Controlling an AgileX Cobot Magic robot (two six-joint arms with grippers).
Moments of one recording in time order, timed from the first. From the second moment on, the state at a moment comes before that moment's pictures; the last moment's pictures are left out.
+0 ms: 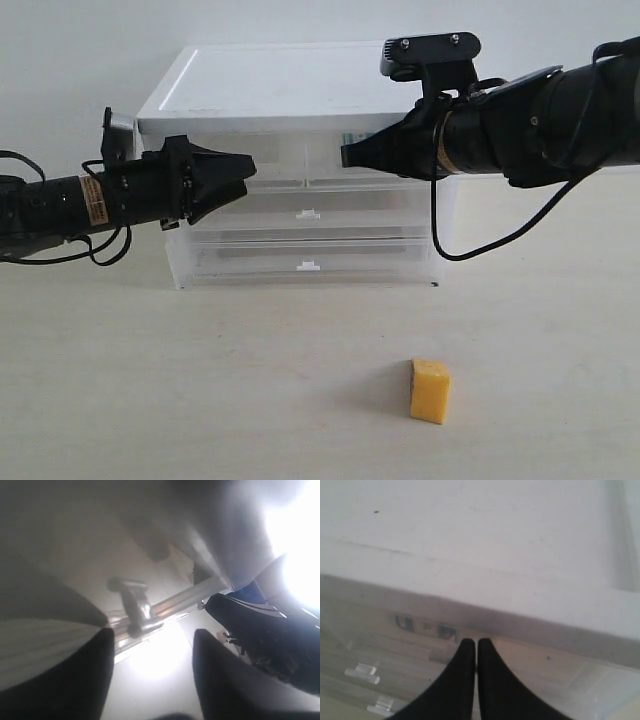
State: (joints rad) left arm -0.07 2.15 -1.22 1.18 -1.12 -1.65; right arm 0.49 1.81 -1.21 -1.73 0.12 1.84
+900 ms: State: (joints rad) left arm -0.04 2.15 -1.15 1.11 -1.21 -1.60; right arm 0.49 1.81 -1.21 -1.73 0.11 1.82
